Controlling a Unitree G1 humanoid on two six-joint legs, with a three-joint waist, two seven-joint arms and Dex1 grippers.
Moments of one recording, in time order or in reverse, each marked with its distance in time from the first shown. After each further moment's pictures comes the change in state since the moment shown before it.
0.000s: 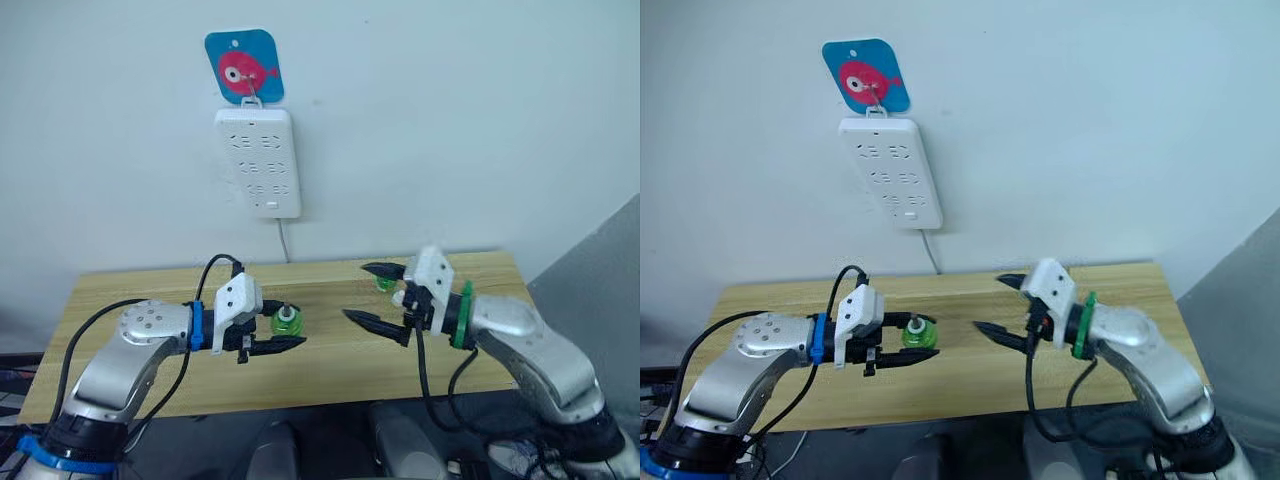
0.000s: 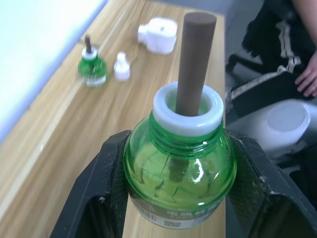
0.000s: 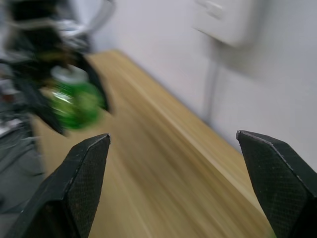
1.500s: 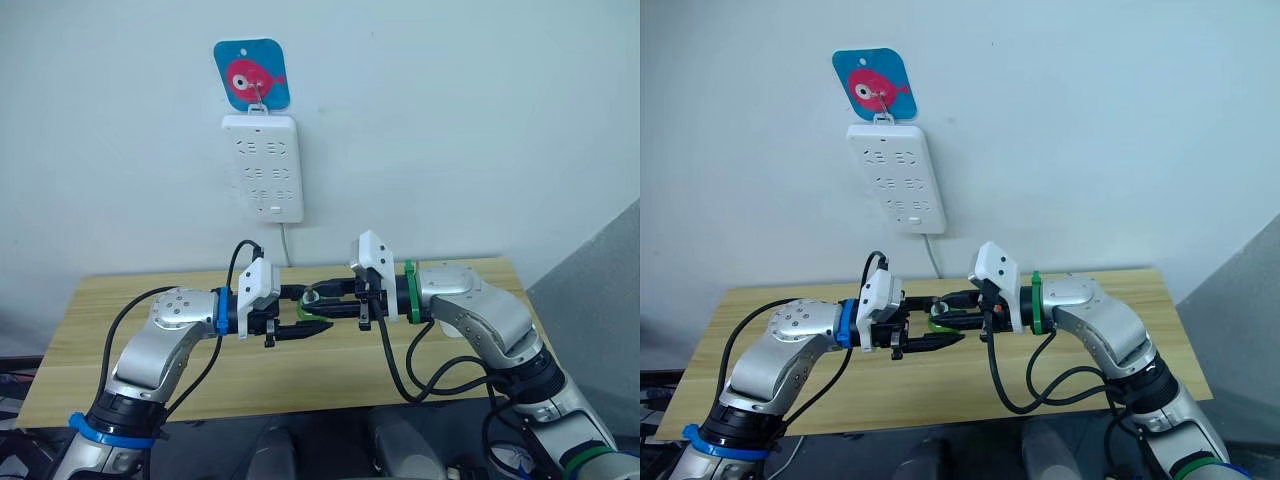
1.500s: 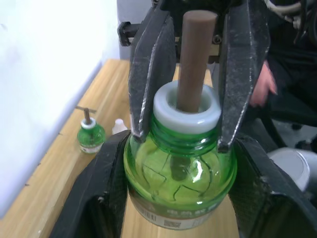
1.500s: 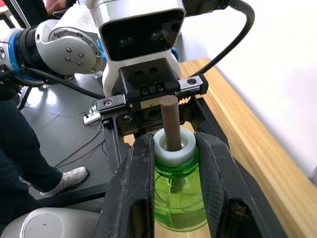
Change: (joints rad) left arm -0.098 -0.128 -0.031 0.076 -0.032 -0.062 -0.012; right arm -0.229 0.139 0.120 0.244 0.008 0.058 0.153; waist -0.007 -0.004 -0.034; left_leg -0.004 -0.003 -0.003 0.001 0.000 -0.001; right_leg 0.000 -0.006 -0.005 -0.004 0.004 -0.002
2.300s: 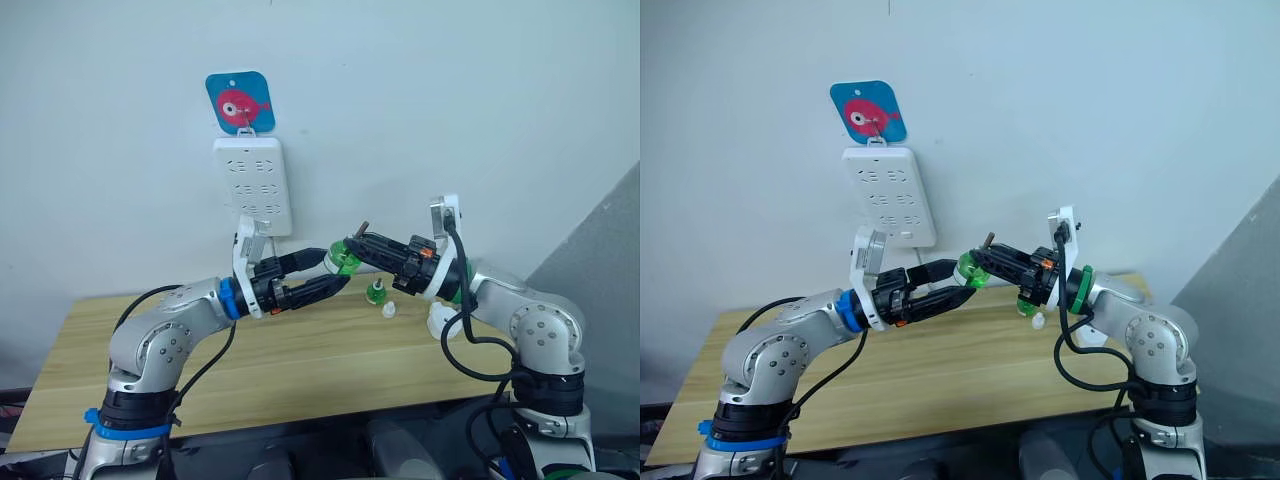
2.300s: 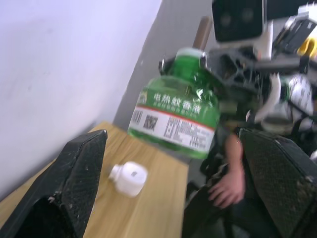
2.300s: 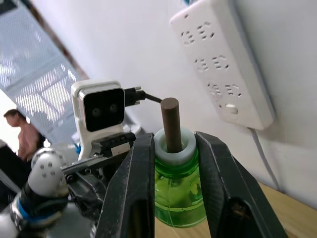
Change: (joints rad) left arm -0.065 -0.189 0.204 -0.140 -0.500 0.590 0.419; right arm 0.114 0.186 -0.512 -0.115 0.544 0.373 -0.474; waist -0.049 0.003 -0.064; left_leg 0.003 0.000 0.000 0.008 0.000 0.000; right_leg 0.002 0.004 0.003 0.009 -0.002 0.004
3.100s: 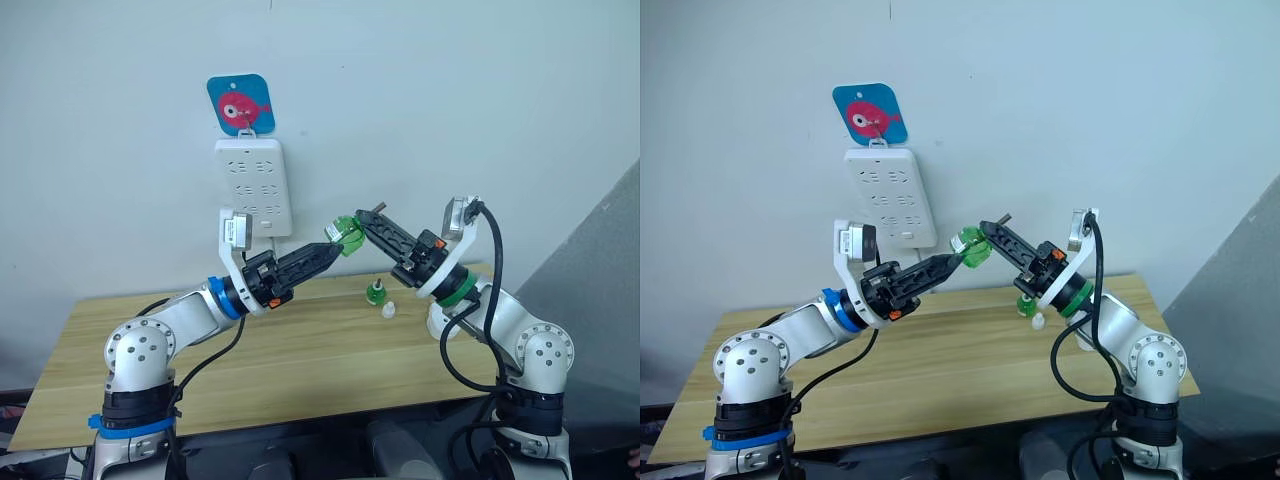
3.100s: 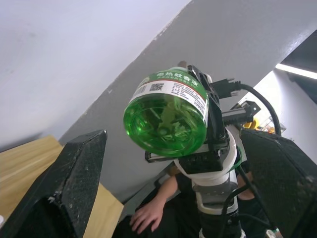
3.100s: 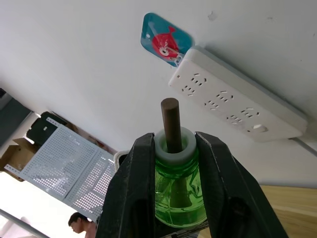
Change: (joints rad) left arm -0.002 -0.051 0.116 0.048 -0.469 0.170 0.295; right arm 0.091 0.107 -0.013 0.038 0.597 -0.156 -0.530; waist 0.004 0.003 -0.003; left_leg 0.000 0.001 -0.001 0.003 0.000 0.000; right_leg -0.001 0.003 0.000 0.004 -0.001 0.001
